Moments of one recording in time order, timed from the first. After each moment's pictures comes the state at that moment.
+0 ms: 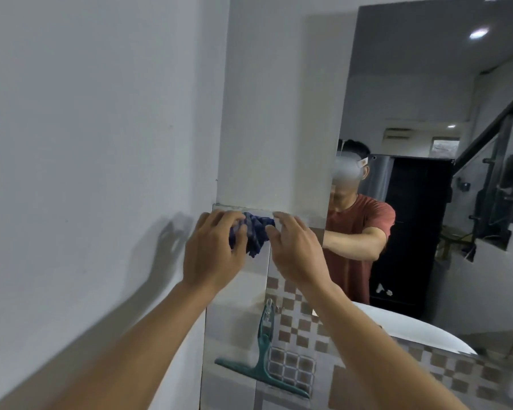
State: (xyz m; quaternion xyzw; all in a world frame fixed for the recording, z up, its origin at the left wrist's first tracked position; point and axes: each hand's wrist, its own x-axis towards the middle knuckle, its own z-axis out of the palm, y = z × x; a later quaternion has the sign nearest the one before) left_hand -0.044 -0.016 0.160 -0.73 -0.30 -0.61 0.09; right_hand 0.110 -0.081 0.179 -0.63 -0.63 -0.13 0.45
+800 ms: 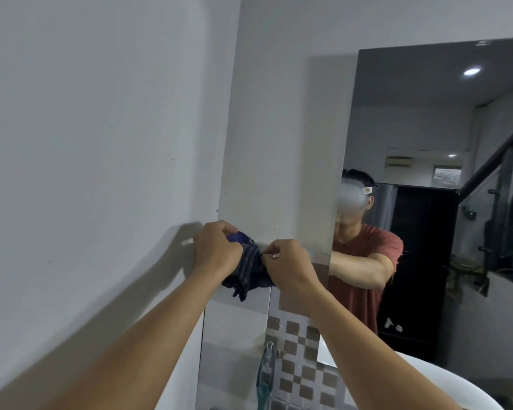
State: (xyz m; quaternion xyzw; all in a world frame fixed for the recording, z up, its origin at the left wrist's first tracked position) left_hand -0.026 0.015 0.222 -0.66 -0.44 -0.57 -0.24; right_hand 0.111 -0.042 0.217 -0.66 -0.61 0.00 0.45
